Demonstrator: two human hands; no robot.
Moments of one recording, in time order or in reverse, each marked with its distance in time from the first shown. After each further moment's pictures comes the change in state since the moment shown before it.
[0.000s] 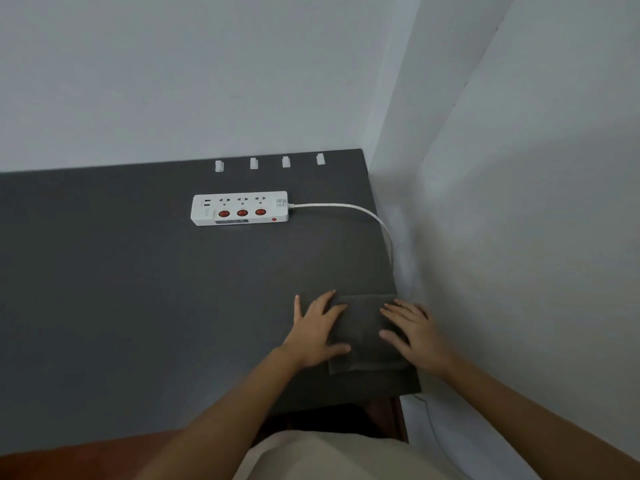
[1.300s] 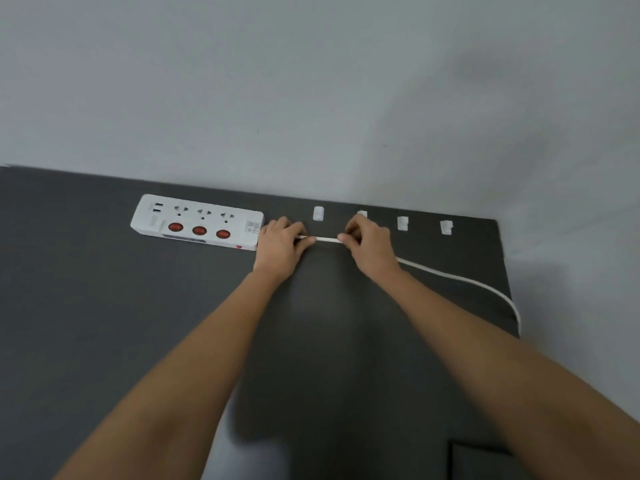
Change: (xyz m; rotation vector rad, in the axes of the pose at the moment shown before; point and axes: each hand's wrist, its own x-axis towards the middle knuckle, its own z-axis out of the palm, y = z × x) left_hand 0.132 -0.324 -0.201 -0.167 0.616 -0.361; right_hand 0.425 -0.225 0.002 0.337 0.136 0.074
